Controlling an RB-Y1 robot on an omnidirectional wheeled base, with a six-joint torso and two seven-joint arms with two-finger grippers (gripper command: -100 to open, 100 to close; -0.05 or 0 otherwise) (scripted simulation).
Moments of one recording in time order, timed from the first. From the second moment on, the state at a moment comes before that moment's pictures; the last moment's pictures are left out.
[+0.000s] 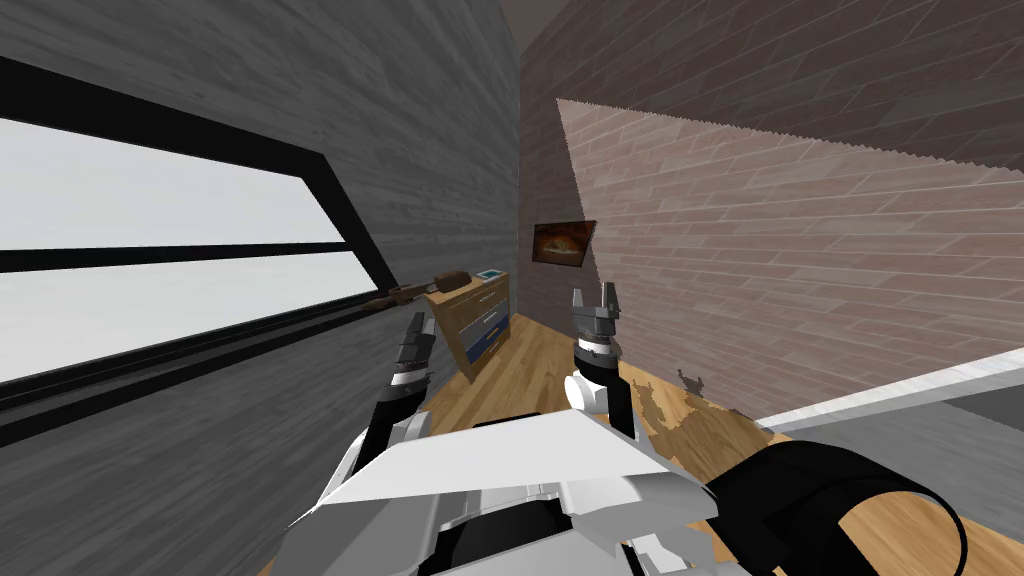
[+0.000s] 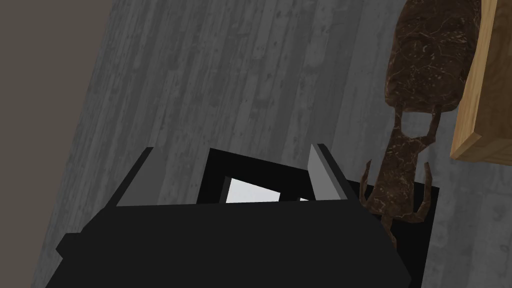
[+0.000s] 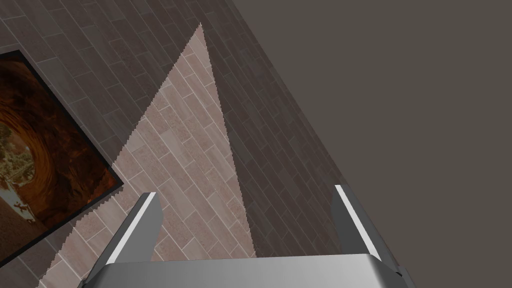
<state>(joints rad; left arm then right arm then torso) 0.50 0.04 -0.07 -2.23 -0.11 -0.44 -0.06 0.46 0.04 0.07 -2.38 -0.12 -0.56 0.06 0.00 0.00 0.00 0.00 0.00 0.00</state>
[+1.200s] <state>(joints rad) 0.50 0.08 -0.08 -2.22 -0.11 -0.43 -0.06 0.46 0.04 0.07 -2.38 -0.12 -0.56 0.06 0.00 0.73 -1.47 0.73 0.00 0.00</state>
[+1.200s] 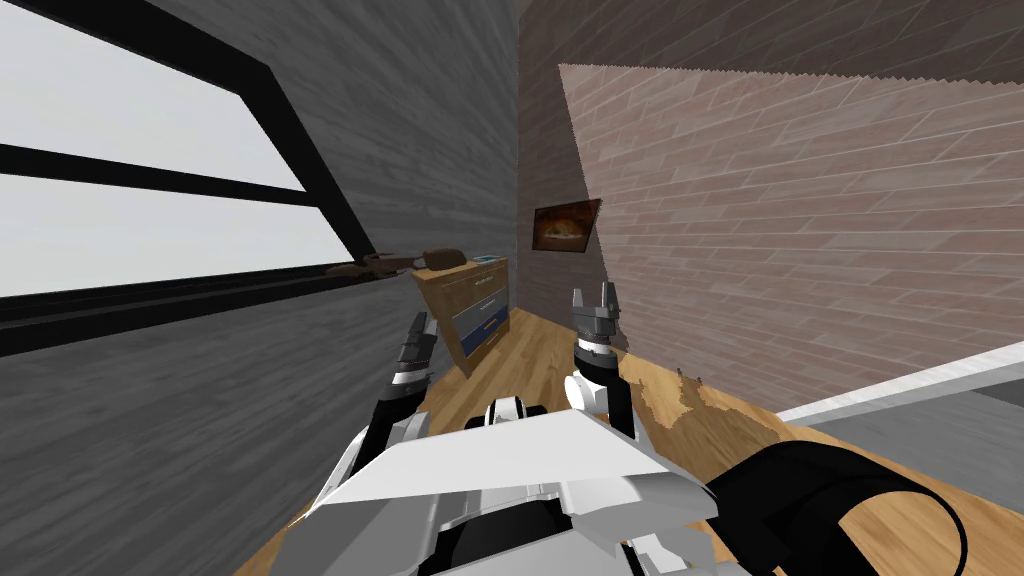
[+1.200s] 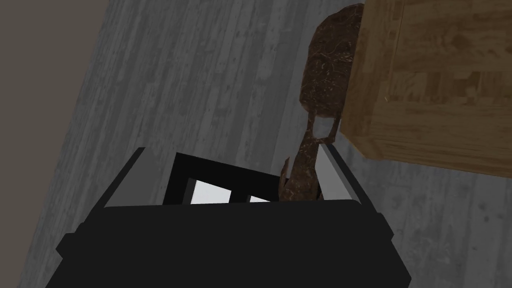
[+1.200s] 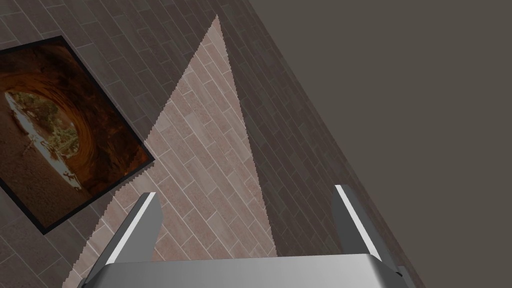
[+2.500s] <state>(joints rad) 0.32 0.13 -0.16 -2.02 -0.05 -0.20 0.03 0.46 0.04 0.07 -2.38 -0.12 -0.56 0.06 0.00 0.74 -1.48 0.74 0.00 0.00</state>
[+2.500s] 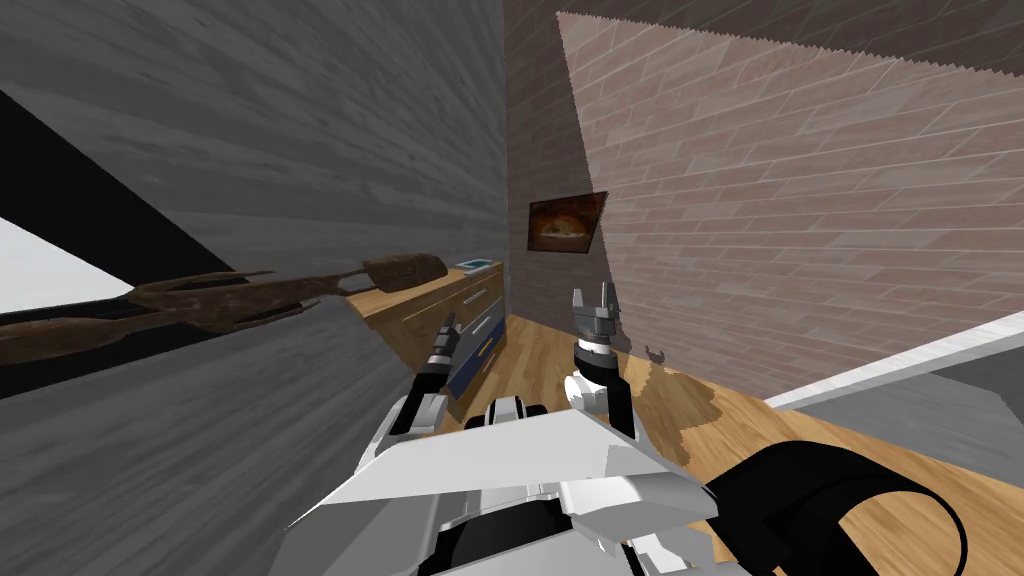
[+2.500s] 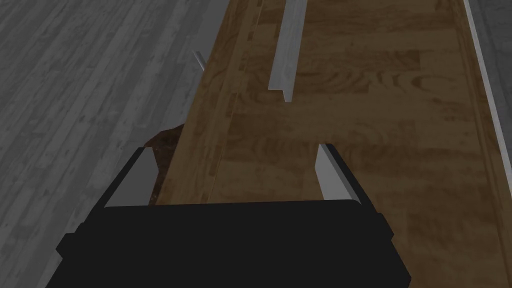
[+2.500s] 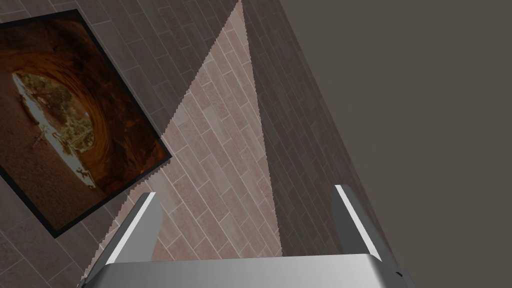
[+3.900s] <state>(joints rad) 0.28 0.04 -0.19 -2.00 -0.04 -0.09 0.06 0.46 0.04 0.07 -2.38 -0.12 -0.56 0.06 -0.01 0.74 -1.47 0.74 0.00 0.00</state>
